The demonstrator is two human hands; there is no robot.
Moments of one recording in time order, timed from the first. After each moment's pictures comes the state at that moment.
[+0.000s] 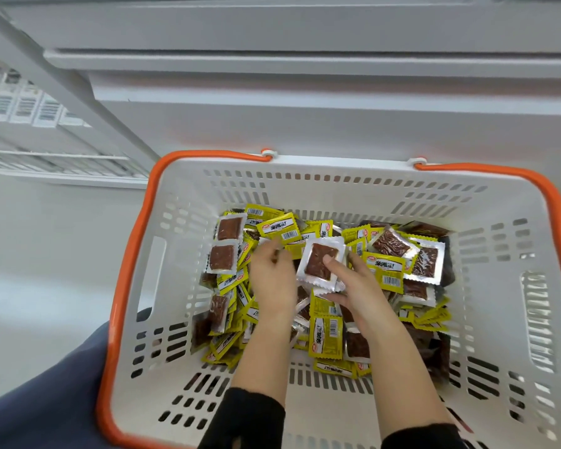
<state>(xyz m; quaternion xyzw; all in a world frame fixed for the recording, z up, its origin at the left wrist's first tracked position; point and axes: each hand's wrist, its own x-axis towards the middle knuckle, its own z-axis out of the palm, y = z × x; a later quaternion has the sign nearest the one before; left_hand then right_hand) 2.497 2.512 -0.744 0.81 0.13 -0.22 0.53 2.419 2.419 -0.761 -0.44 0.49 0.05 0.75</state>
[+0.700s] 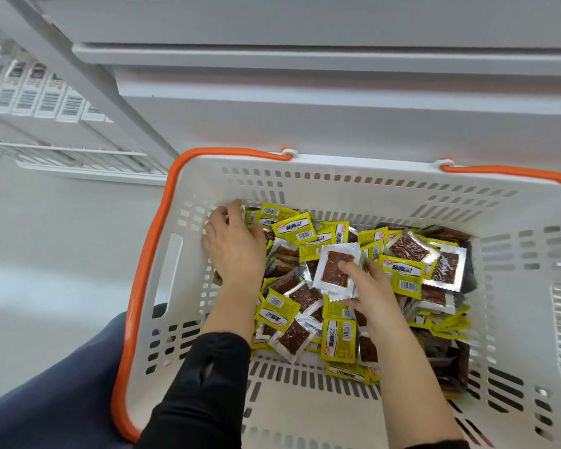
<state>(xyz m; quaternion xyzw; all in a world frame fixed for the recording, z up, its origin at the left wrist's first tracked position) 2.571 2.554 -0.765 0.99 -0.05 -0.03 0.15 2.424 2.424 -0.767 -0.45 0.53 0.03 0.72</state>
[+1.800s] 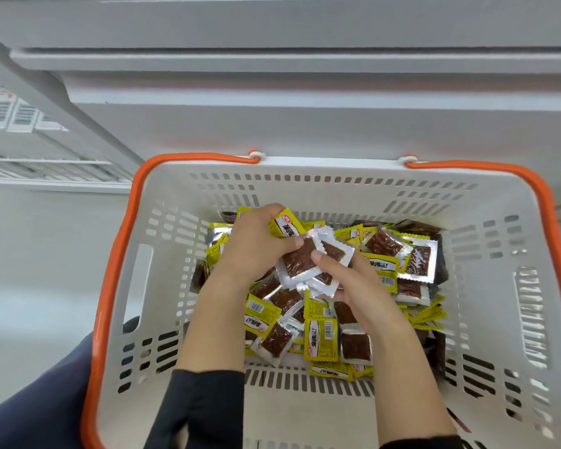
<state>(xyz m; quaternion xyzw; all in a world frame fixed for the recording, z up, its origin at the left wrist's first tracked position) 2.558 2.511 -0.699 0.87 -0.16 -0.33 0.34 2.420 2.408 -0.742 -0.47 0.41 0.05 0.78</state>
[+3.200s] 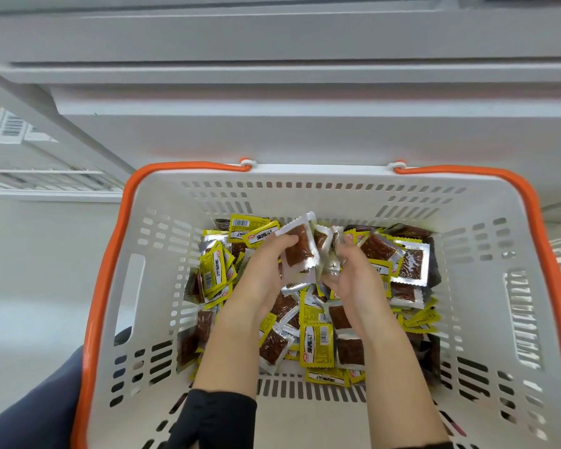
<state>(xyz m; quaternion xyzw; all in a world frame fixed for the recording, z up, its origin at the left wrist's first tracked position) 2.526 2.504 -0.730 0.59 0.12 -0.48 0.63 2.435 2.405 -0.735 -0.38 0.45 -0.05 0.81</state>
